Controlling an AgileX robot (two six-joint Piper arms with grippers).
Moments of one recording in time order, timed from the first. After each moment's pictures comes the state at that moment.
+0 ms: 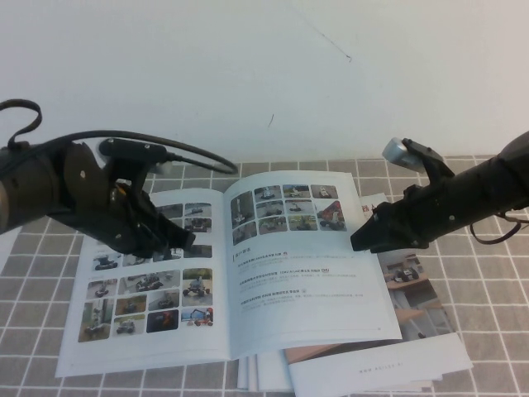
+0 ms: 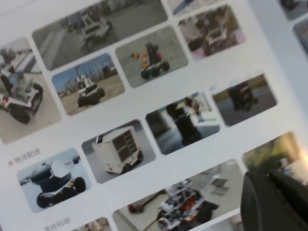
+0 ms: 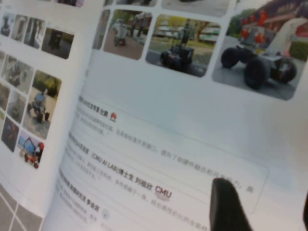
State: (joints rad) right arm 0.17 2.14 -1.39 1.04 0.88 -0.86; left arm -0.23 1.74 -1.16 -0.23 0.54 0.19
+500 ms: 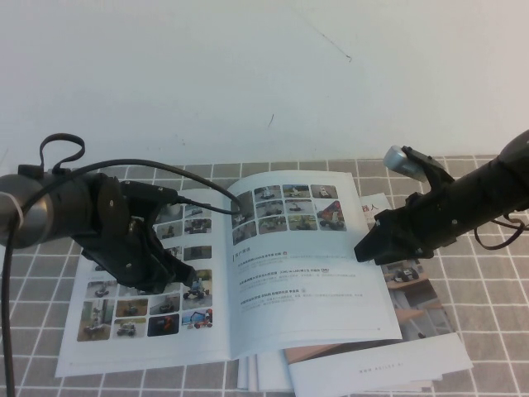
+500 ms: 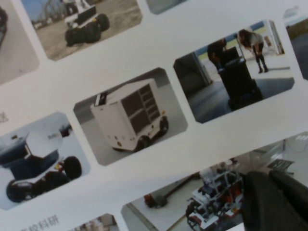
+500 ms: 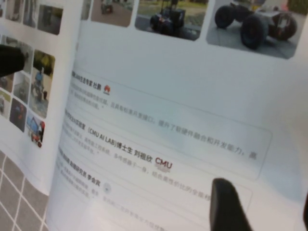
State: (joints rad) right arm 0.17 2.14 -1.40 0.96 0.92 -0.76; left arm -0.23 1.92 -1.17 -0.14 0.55 0.14
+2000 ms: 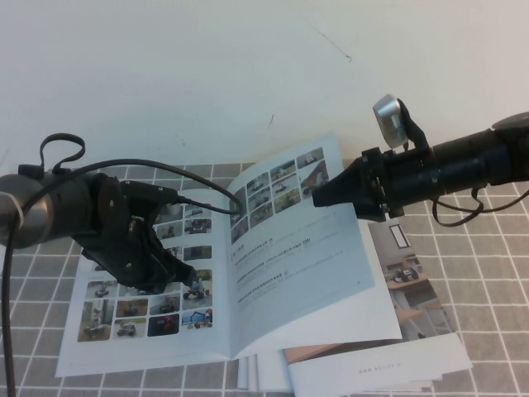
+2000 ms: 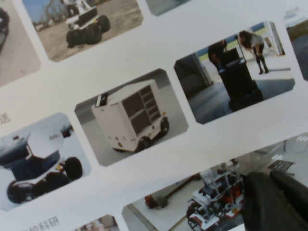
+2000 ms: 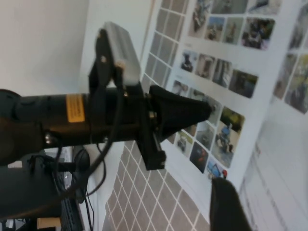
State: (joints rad) right arm 0.17 2.24 -1.58 1.34 1.23 -0.80; left arm -0.23 1.92 -1.17 -0.14 0.55 0.14
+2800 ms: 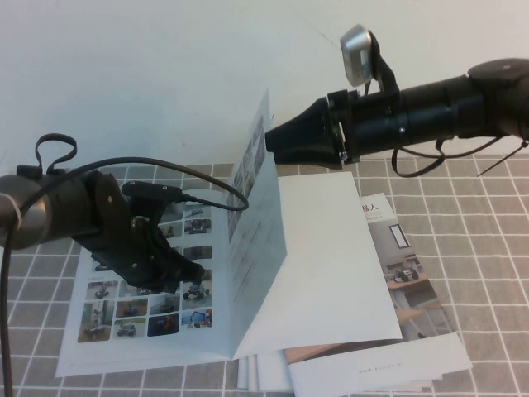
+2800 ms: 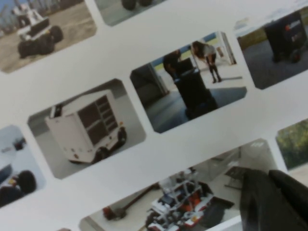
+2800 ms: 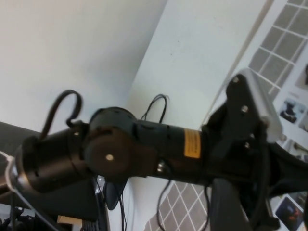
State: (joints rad) right arm 0.27 2.18 -1.74 1.44 1.25 -0.78; left arm -0.23 1.91 -1.17 -0.28 0.55 0.25
